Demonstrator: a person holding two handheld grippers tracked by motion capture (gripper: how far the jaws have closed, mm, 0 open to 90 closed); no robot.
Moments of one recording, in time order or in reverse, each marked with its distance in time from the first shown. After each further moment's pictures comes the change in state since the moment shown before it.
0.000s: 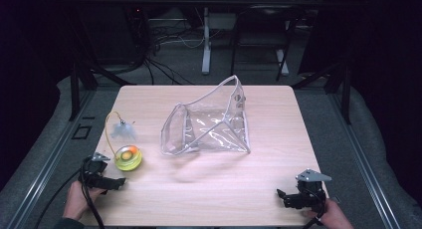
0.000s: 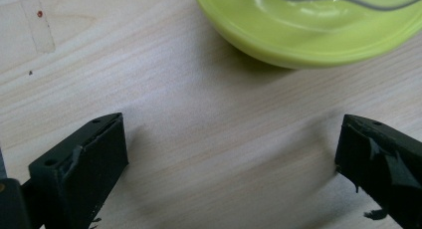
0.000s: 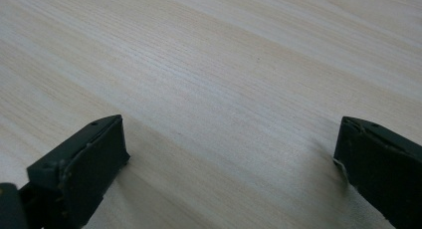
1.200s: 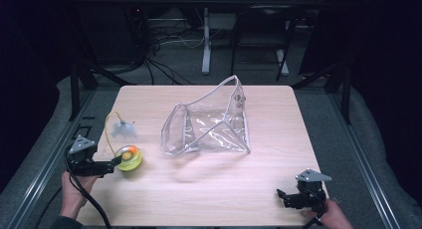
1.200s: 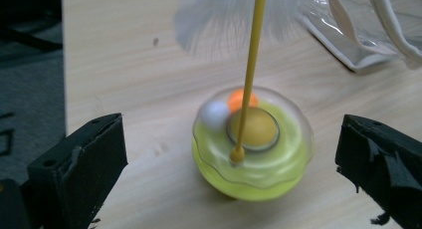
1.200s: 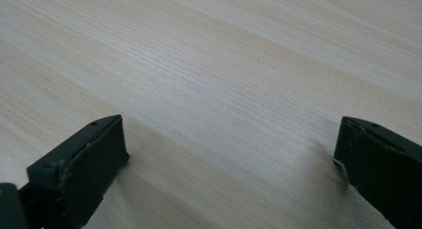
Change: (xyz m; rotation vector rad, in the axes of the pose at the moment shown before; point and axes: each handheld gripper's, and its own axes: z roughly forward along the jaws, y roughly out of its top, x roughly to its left) left arm -0.010 0.038 -0.063 -0.363 0.028 -0.018; right arm 0.000 0.000 0.000 -0.001 -0.002 -0.001
